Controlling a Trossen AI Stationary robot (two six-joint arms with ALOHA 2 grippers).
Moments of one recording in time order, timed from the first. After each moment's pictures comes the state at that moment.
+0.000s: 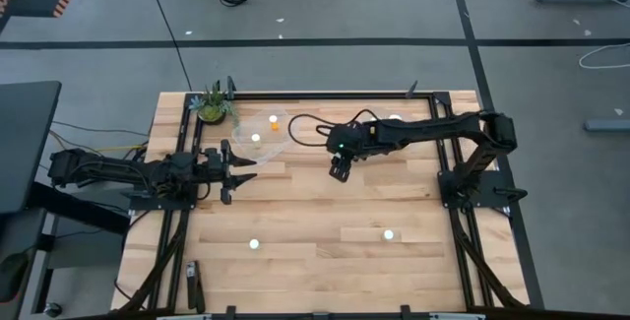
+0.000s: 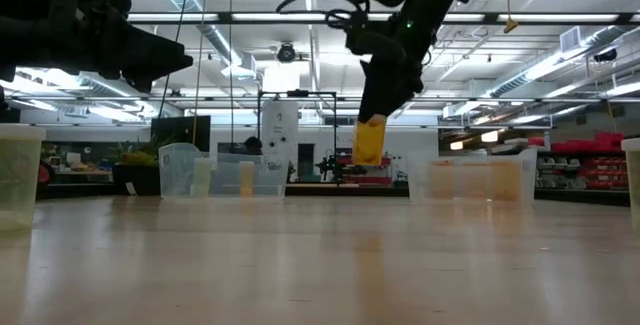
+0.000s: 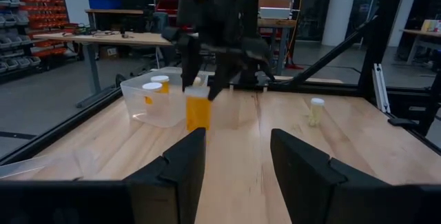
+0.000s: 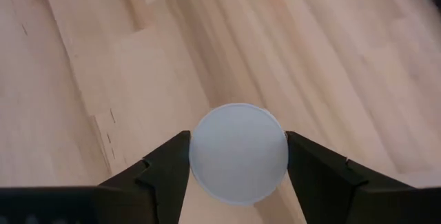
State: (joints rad) left arm -0.01 0.46 0.01 0.47 -0.15 -0.04; right arm -0.12 1.67 1.24 -0.61 0.18 0.27
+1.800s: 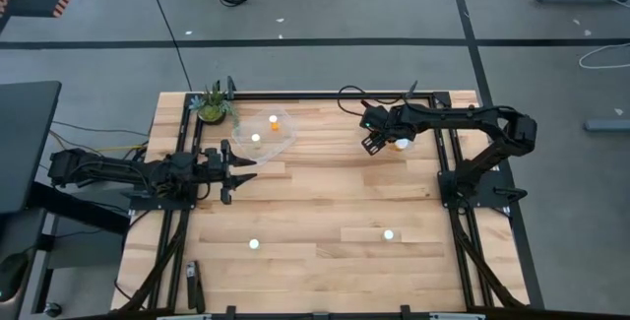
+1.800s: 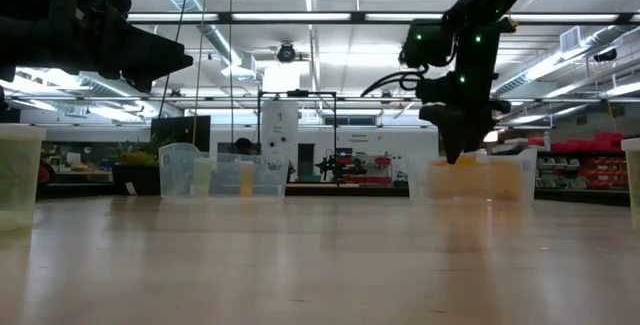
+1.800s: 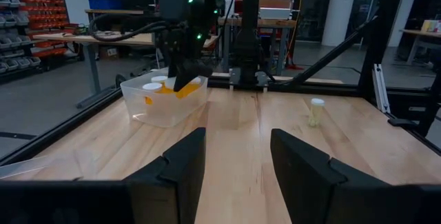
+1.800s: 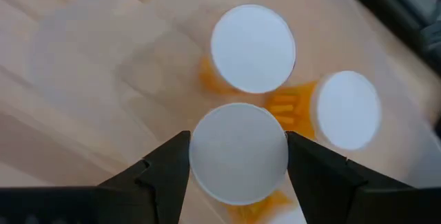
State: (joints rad) left arm -0.01 0.46 0.01 0.47 -0.15 -0.04; right arm -0.41 1.50 0.95 -0.78 0.37 0.51
